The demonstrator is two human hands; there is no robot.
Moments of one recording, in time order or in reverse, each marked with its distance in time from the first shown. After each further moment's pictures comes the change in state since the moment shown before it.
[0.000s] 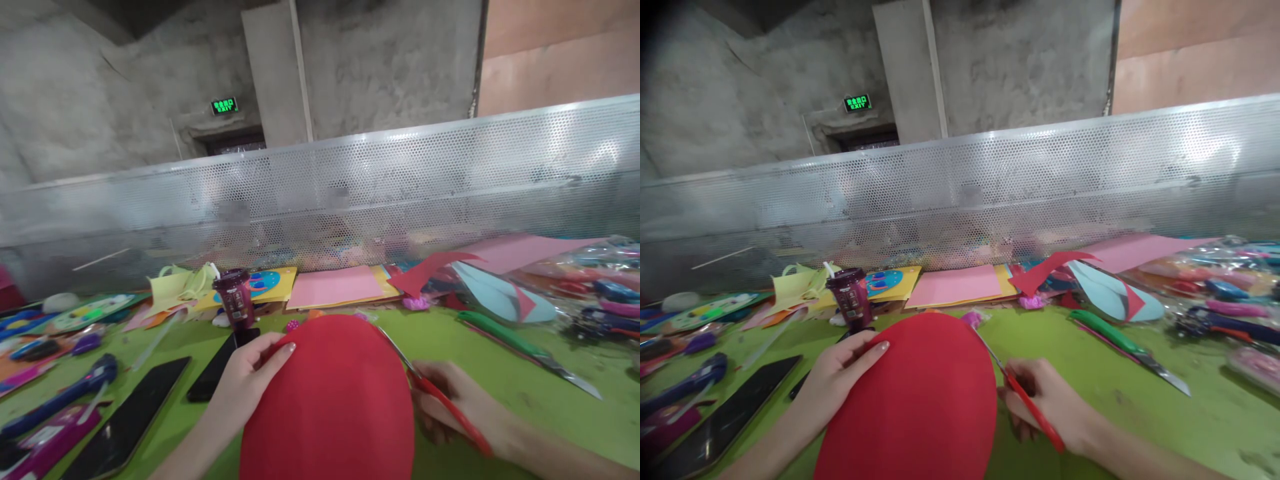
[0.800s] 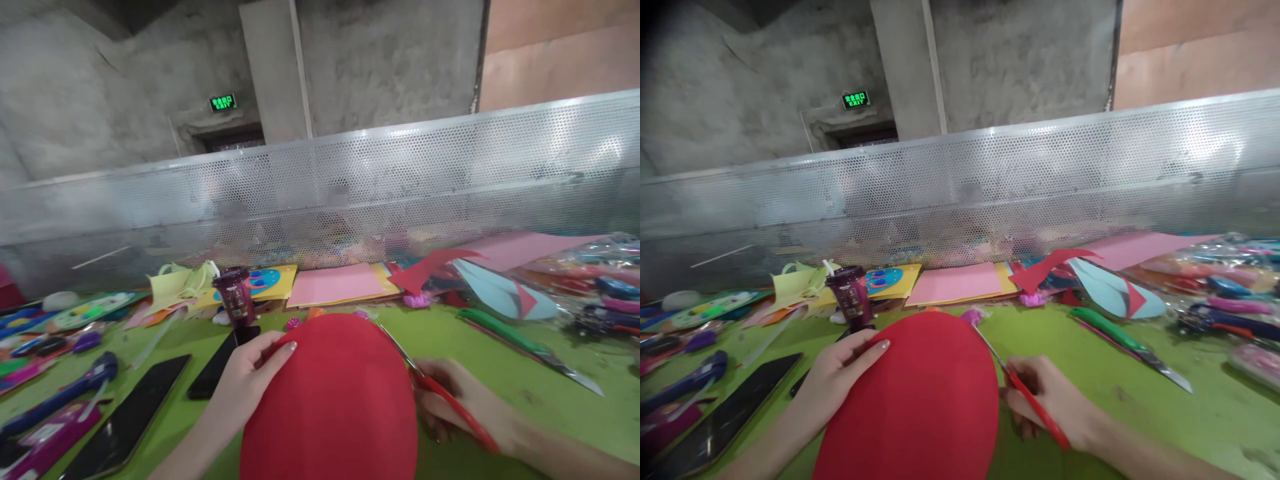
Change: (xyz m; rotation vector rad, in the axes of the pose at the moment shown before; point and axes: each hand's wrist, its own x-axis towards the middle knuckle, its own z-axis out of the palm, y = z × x) left_hand -0.001 -0.001 0.000 0.019 0.003 -0.015; right_hand 0.000 0.005 -0.003 0.043 -0.034 0.024
